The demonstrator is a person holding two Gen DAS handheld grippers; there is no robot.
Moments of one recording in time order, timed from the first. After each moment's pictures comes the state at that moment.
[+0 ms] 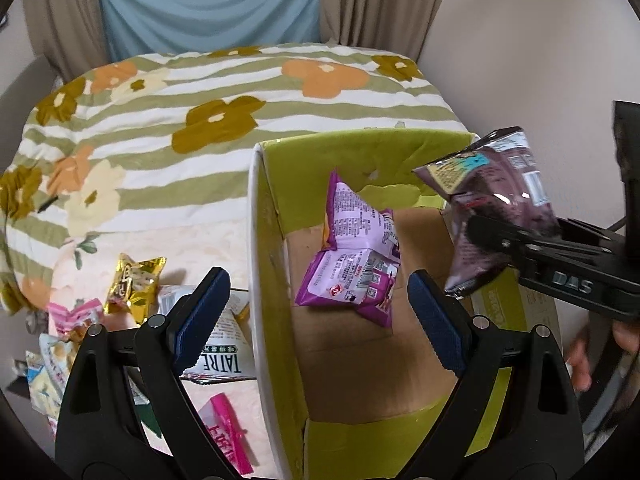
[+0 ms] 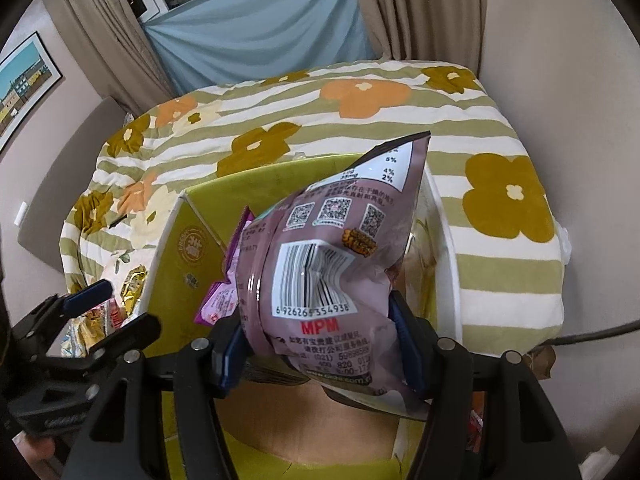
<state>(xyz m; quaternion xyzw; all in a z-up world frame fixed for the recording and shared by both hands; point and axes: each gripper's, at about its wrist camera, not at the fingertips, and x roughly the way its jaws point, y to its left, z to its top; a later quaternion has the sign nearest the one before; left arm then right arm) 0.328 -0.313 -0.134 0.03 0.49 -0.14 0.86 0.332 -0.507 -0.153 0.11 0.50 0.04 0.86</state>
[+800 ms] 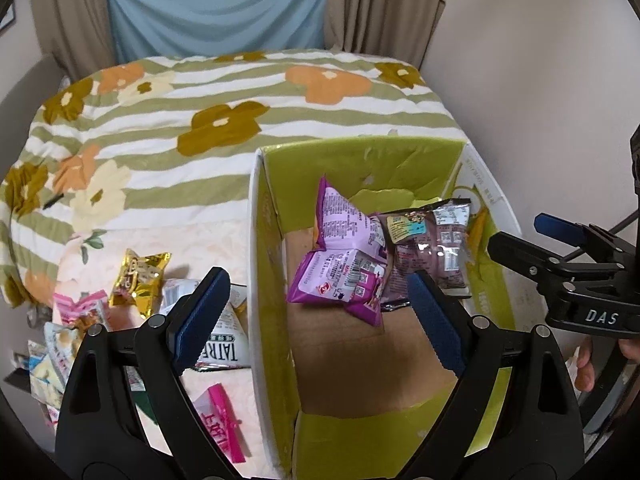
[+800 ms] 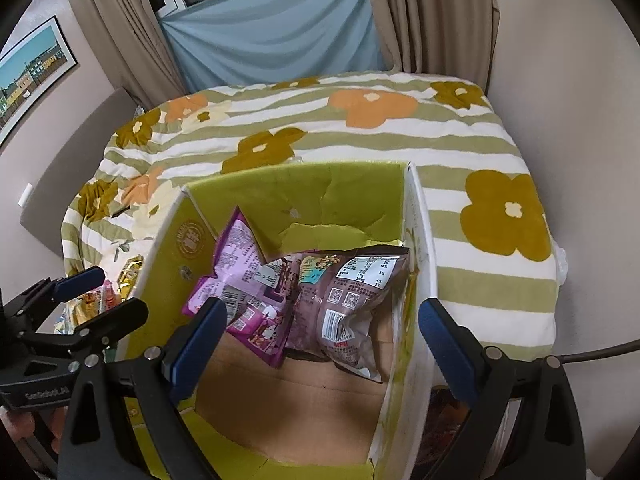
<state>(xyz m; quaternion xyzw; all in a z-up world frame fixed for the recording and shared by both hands) 0.309 -0.316 -0.116 0.03 0.48 -0.13 0.87 0.314 -0.515 -0.143 0.09 0.48 0.06 0.87</state>
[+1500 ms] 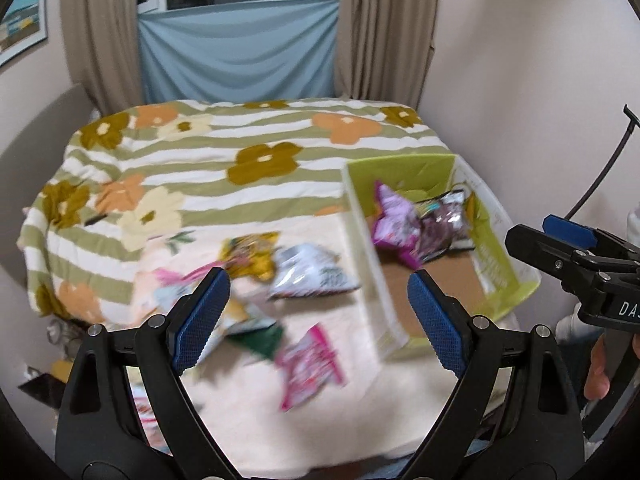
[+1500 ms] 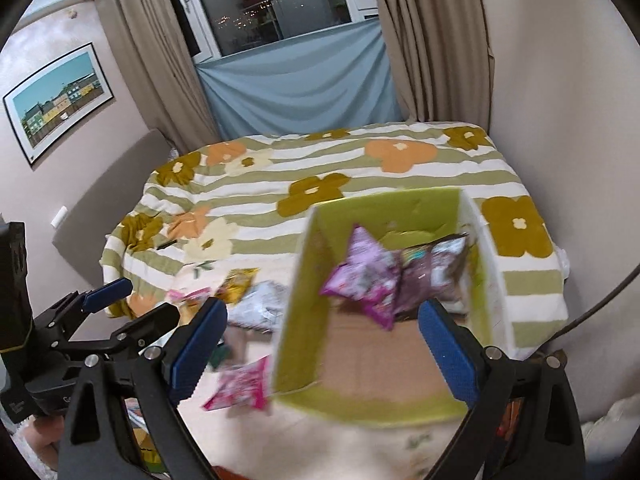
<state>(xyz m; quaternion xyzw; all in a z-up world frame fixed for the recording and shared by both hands) 0.169 -0.148 -0.036 0.03 0.39 -0.14 0.91 0.188 -0.386 -0.053 0.11 0.39 0.05 0.91</state>
